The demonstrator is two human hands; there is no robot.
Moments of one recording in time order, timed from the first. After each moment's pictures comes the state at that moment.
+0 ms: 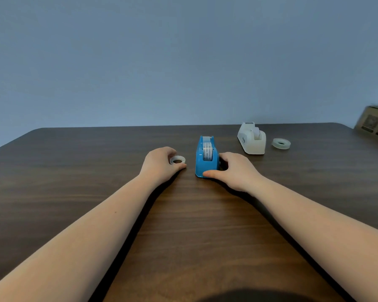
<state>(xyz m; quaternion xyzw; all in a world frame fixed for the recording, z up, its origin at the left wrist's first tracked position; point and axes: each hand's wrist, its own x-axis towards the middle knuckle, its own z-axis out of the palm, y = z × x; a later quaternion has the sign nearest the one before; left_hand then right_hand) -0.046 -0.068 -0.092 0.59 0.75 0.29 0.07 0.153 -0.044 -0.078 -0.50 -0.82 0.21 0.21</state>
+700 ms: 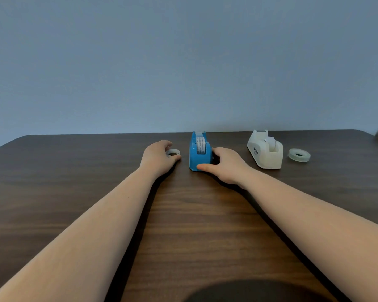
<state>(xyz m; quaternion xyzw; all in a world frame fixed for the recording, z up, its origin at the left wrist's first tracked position) -0.083 0.019 -0.093 0.56 0.76 0.30 0.07 0.107 0.036 -0.081 -0.48 -0.82 0.22 0.21</state>
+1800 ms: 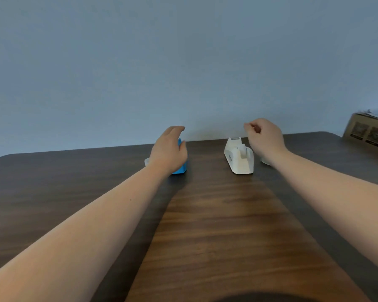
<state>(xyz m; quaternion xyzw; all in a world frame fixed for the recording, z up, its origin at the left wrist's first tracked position) -0.001 0.013 -0.043 0.67 0.65 0.36 -0.02 0.217 0.079 -0.032 -0.57 -0.68 0.13 0.45</state>
